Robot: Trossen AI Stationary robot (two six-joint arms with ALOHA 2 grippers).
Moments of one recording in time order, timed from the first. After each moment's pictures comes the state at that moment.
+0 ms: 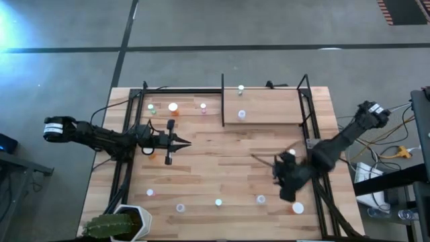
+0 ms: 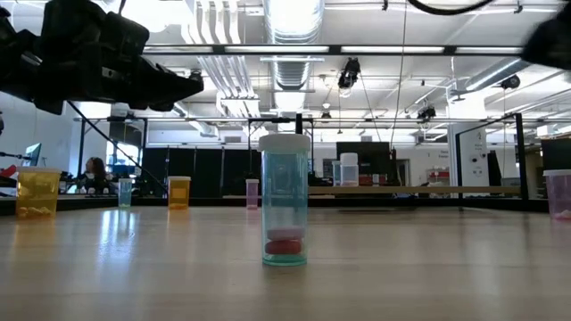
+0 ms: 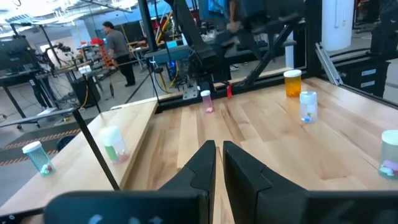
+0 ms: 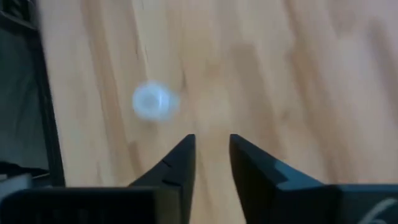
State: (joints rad) left arm 0.09 1.05 0.12 0.93 0.12 0.22; right arm 0.70 1.23 0.91 -0.83 0.18 0.93
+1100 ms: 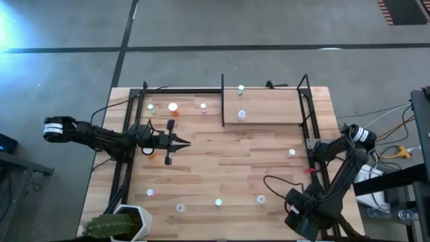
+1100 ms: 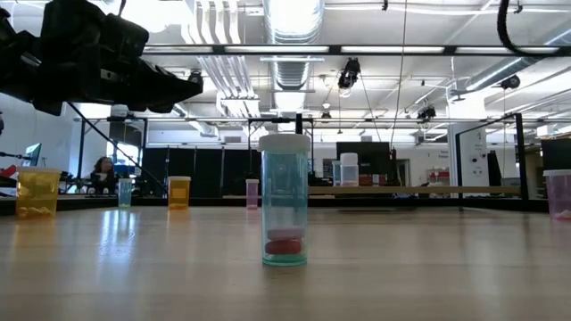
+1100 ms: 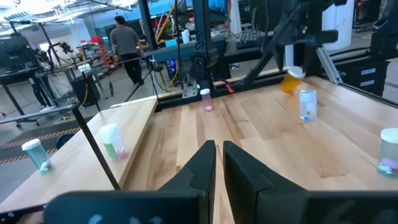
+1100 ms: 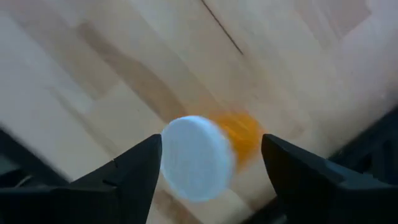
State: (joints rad) left arm 0.09 1.05 0.12 0.92 0.12 0.22; right arm 1.05 1.69 1.16 -1.09 0.02 1.76
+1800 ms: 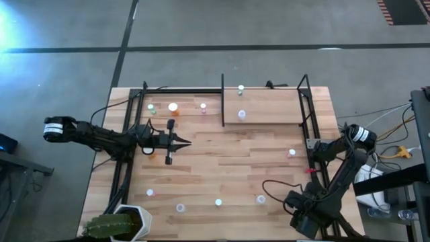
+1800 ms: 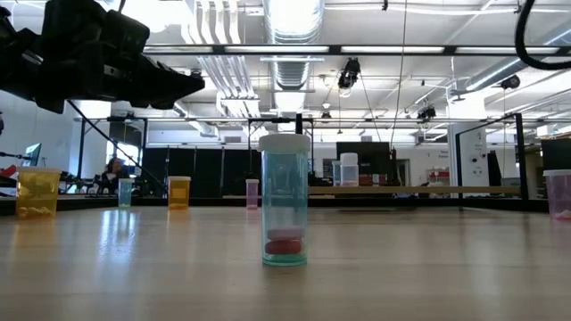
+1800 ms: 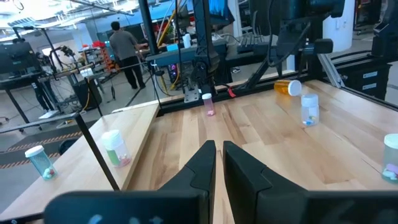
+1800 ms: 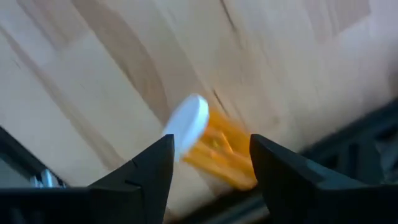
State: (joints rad) left arm 0.09 1.04 0.13 0.93 0.12 0.22; right arm 1.05 1.68 1.13 -1.10 -0.09 1.56
